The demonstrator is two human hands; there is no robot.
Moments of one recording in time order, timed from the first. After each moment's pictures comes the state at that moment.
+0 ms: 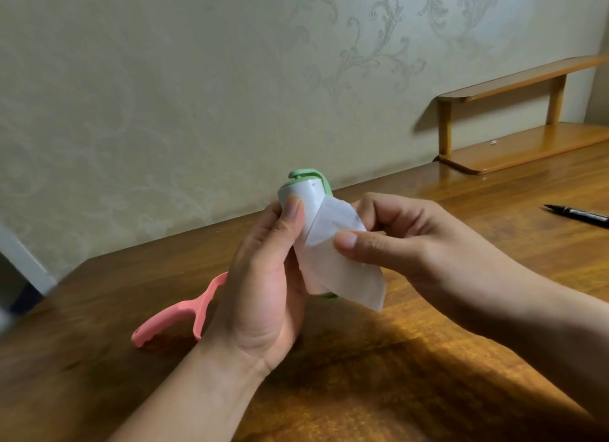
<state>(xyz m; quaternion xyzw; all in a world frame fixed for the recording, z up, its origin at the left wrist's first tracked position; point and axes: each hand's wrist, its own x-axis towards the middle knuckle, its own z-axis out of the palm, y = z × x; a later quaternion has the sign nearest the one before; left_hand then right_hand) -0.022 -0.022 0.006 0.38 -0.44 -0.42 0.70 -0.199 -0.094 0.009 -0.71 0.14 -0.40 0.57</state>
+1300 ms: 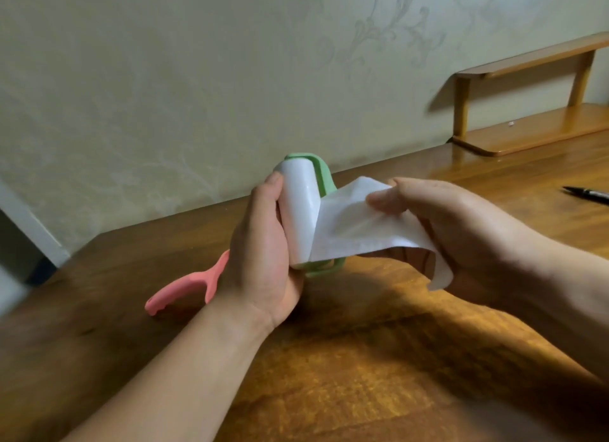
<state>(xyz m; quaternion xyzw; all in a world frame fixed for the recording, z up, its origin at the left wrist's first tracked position) -0.003 -0.030 0.001 0.47 -0.40 -0.41 0.67 -0.199 -0.108 0.002 -0.53 0.15 -0.35 0.76</state>
